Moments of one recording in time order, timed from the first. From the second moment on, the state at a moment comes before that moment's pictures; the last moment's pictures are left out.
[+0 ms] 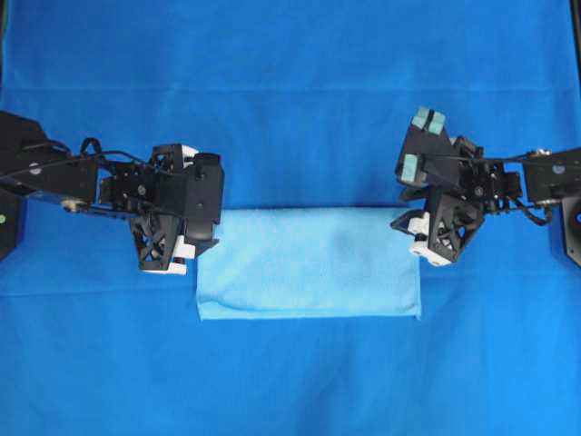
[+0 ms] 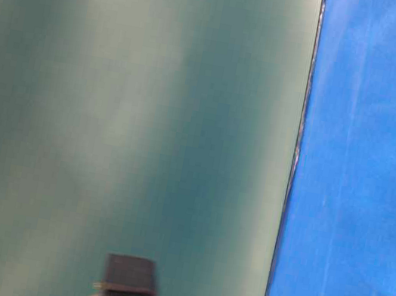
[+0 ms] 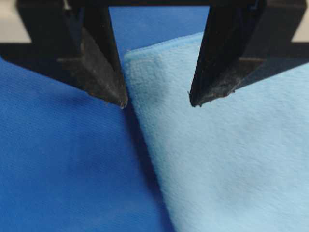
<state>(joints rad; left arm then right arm) -0.01 -0.02 0.85 -0.03 0.07 0.10 -0.02 -0.16 0.94 -0.18 0.19 0.53</state>
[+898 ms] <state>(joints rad) 0.03 0.03 0.89 -0.03 0.03 0.11 -0.07 -0.07 0.99 -0.18 0.09 0.53</state>
